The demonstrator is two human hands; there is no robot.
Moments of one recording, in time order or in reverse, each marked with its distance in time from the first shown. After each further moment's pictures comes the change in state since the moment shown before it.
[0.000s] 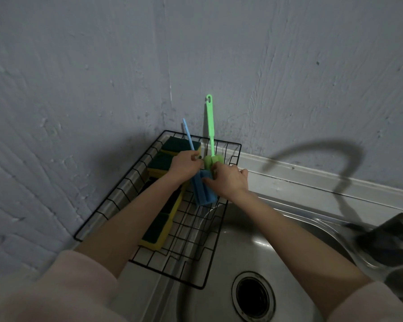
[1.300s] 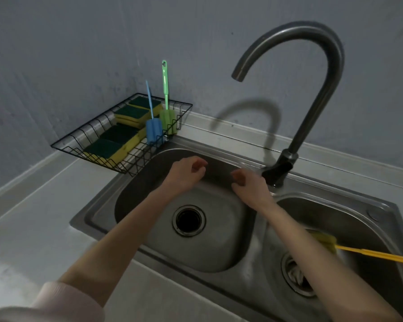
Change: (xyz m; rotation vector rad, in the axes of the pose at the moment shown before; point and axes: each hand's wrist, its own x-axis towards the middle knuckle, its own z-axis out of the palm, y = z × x) left_hand -0.225 0.077 0.152 0.114 0.006 0.184; right_hand -0.218 0.214 -0.058 0.358 0.029 -0.010
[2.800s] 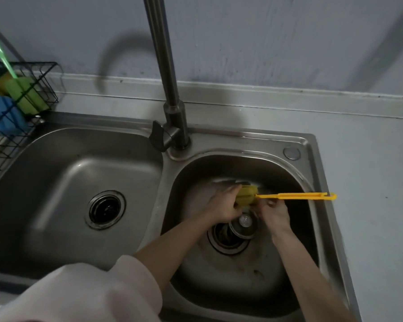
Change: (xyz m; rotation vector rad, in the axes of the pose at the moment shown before) left_hand 0.013 0.114 0.328 0.229 -0.729 0.184; right_hand -0.095 0.266 -0.063 0.605 0.315 0.964
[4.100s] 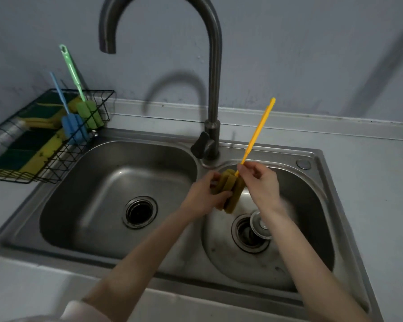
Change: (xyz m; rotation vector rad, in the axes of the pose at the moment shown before) left_hand -0.133 -0.035 -0.079 -0.522 0.456 0.037; right_hand -0.124 -0.091 0.042 0.111 -0.106 -0.609
